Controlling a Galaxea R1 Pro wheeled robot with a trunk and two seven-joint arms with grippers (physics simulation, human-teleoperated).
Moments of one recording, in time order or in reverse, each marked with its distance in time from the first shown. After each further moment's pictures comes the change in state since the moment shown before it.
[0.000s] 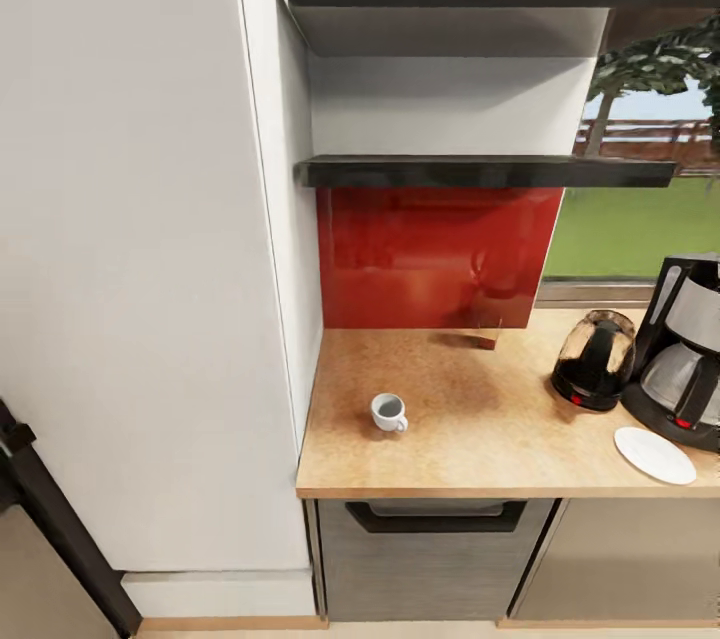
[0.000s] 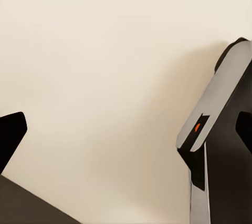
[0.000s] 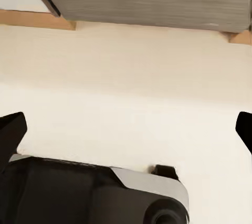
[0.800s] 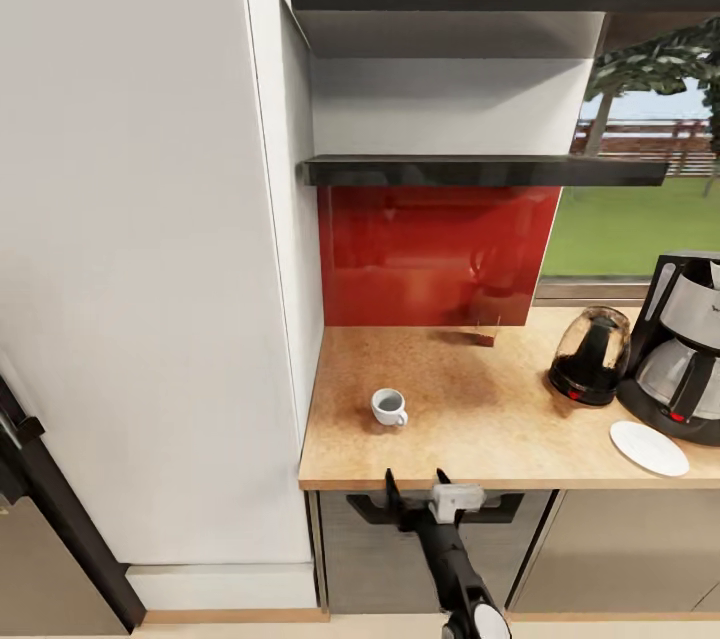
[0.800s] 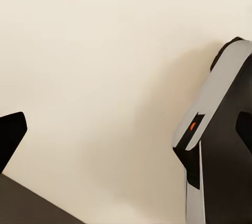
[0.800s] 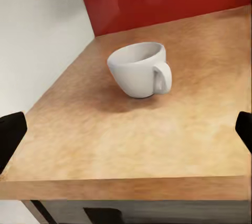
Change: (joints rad) left arm -0.001 -0.010 0.002 0.000 0.001 -0.002 -0.001; right arm -0.012 0.096 0.000 -0.796 -0.006 -0.085 -0.021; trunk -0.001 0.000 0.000
